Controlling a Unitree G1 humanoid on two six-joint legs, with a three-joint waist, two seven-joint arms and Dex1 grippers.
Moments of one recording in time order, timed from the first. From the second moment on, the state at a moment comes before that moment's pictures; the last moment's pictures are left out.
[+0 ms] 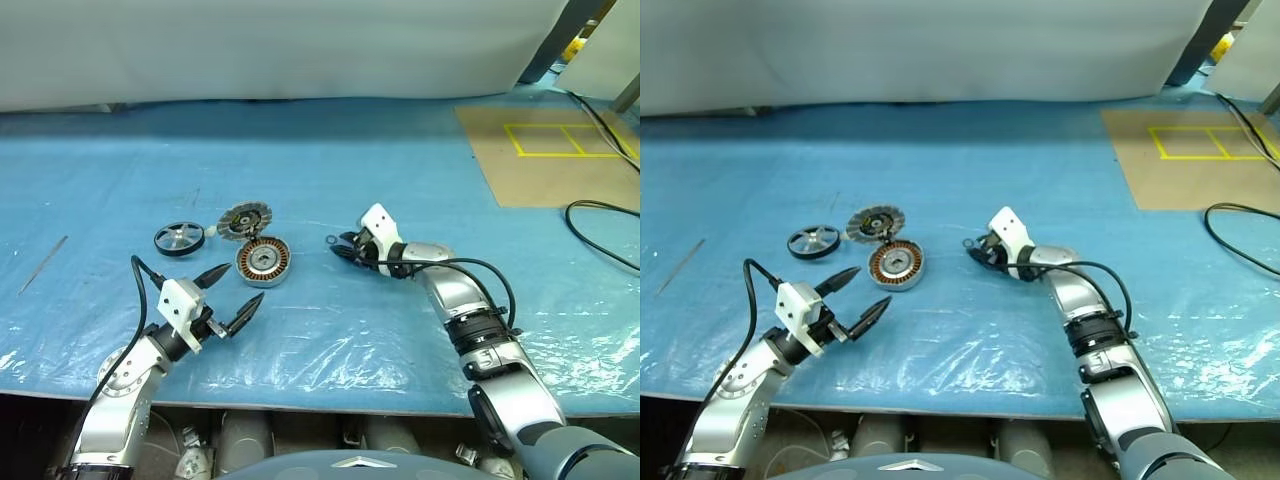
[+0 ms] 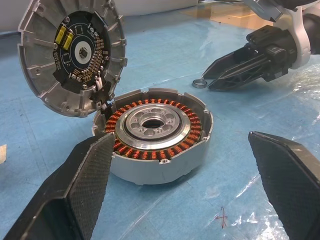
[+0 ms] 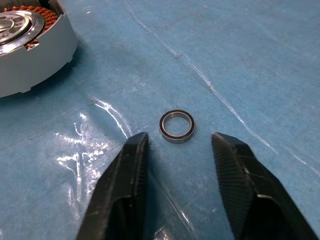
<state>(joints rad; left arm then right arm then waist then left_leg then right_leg) 0.20 0.38 0.08 -0.17 -0.33 -0.11 -0.73 -0.57 -0.28 0.17 0.40 0.03 0.30 0.77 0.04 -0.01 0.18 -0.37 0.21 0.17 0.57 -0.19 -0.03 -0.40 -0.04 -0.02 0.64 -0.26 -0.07</state>
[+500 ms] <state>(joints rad) 0.19 0.38 0.08 -0.17 -0.33 -0.10 -0.73 -0.59 -0.24 0.19 0.43 0.03 0.29 0.76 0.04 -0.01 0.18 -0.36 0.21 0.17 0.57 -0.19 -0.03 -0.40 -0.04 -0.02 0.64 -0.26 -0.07</state>
